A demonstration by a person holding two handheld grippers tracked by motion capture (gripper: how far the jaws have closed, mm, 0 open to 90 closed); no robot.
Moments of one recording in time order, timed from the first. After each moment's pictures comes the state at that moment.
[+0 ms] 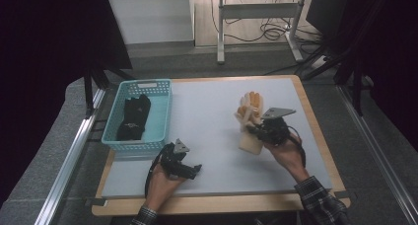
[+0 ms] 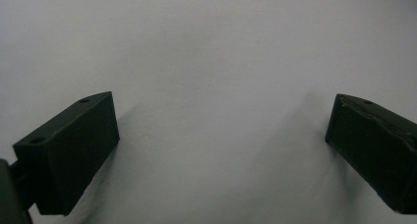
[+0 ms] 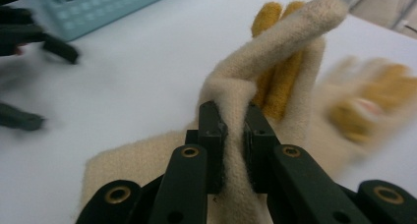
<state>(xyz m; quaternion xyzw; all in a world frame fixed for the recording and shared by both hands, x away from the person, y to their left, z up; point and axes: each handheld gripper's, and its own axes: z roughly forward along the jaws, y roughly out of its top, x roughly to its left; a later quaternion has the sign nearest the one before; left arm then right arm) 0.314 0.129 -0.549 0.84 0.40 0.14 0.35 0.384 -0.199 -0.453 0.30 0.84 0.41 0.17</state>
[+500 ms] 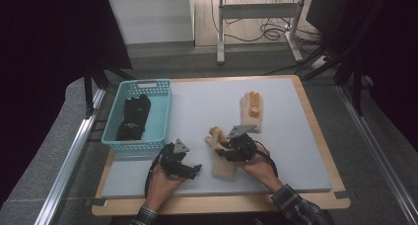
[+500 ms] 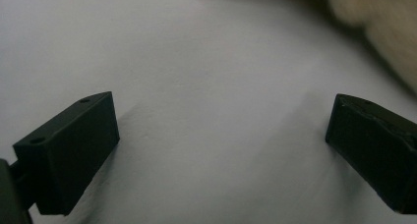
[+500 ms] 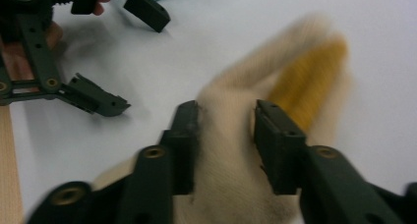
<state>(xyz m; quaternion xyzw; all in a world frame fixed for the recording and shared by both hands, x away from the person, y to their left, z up) 0.314 0.130 -0.549 0.84 0.39 0.14 0.35 0.361 -0.119 -0.502 0.23 0.89 0.40 0.08</state>
